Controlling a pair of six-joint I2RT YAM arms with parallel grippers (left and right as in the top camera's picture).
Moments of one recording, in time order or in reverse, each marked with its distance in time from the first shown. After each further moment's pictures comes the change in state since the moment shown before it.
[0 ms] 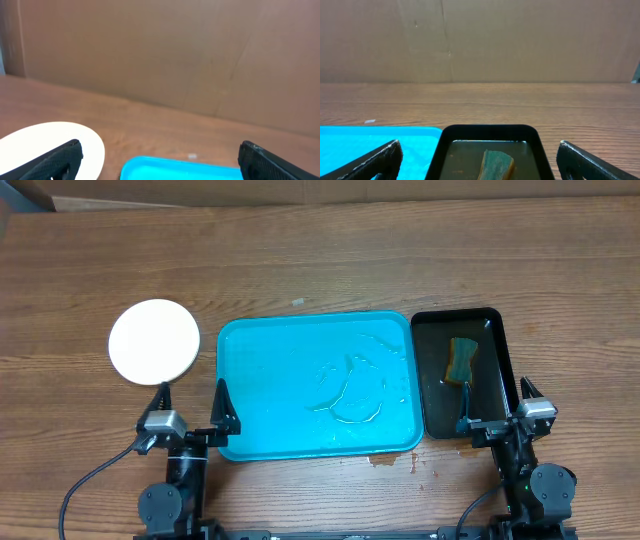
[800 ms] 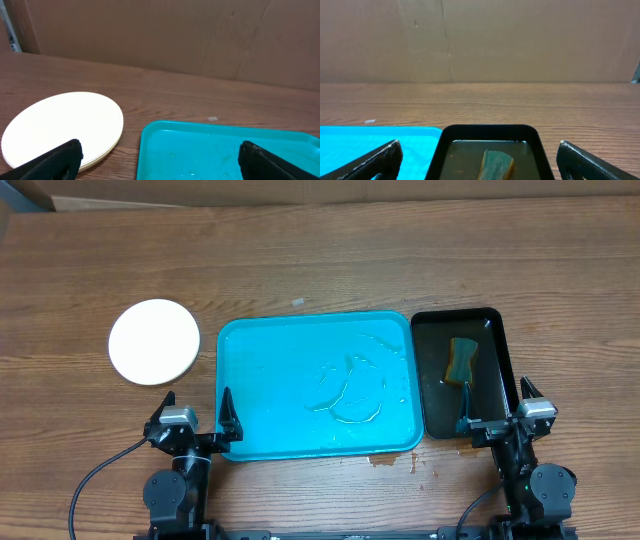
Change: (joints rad) left arm 0.000 -0.002 -0.003 -0.167 -0.023 0.117; right arm 0.000 0.000 0.000 0.000 0.000 0.000
